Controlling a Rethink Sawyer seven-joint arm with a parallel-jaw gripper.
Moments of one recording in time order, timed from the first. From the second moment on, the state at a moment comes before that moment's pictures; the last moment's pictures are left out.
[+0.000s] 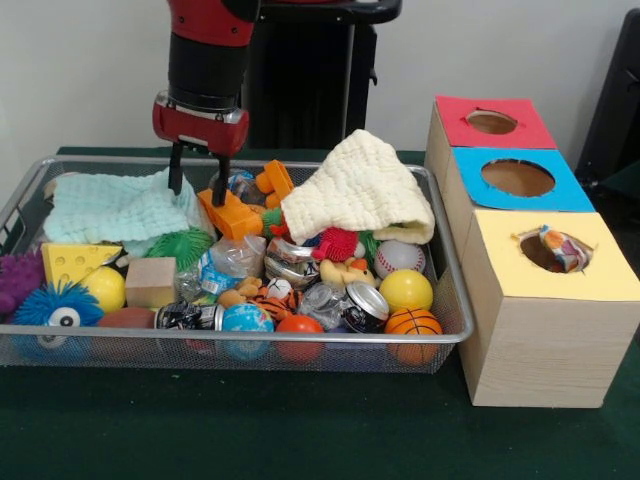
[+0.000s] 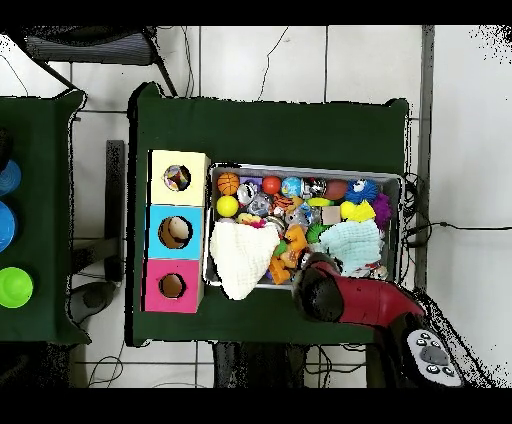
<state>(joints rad) -0.49 -0.61 -0.05 1.88 -0.44 0.10 1.91</state>
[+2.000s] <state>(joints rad) -0.55 -0.47 -0.06 1.75 -0.44 0.16 1.91</state>
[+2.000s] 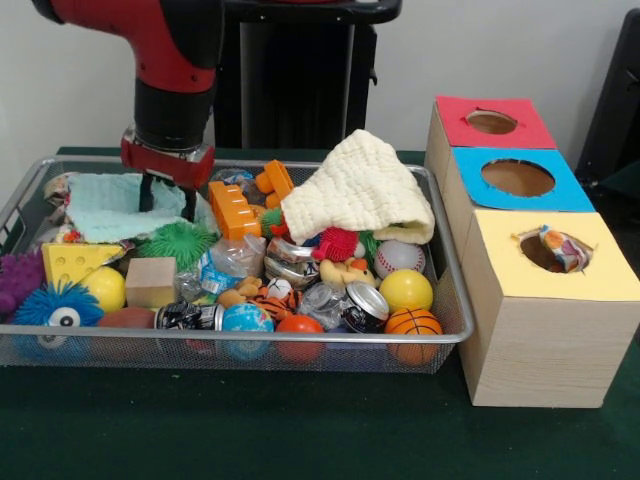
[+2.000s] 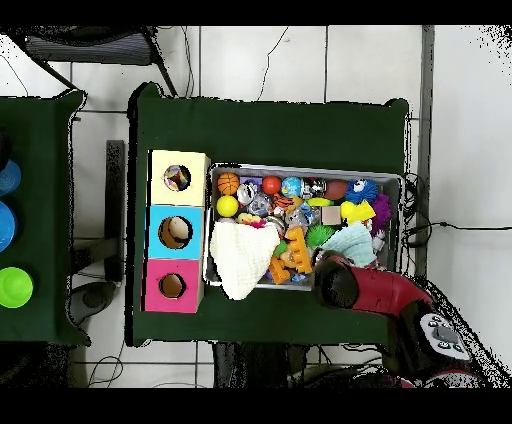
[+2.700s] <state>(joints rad) -0.57 -0.46 -0.05 1.74 -0.44 0.16 1.91</state>
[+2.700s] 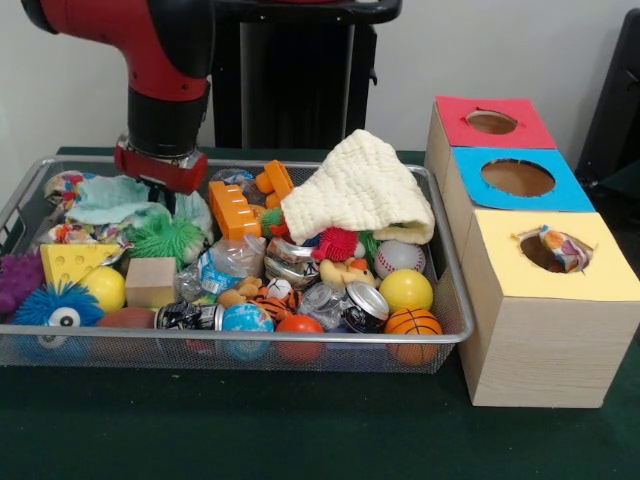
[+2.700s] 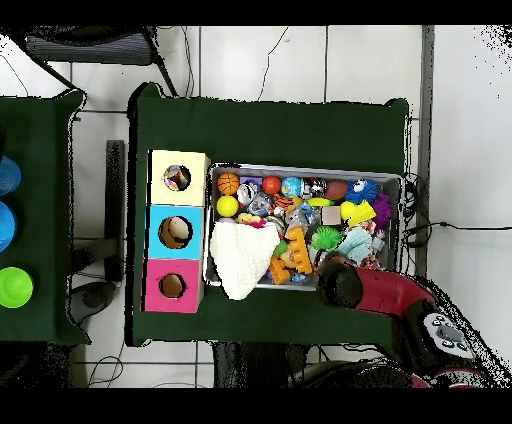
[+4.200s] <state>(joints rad) -0.58 -0.93 0.17 1.89 -0.26 0.40 1.91</state>
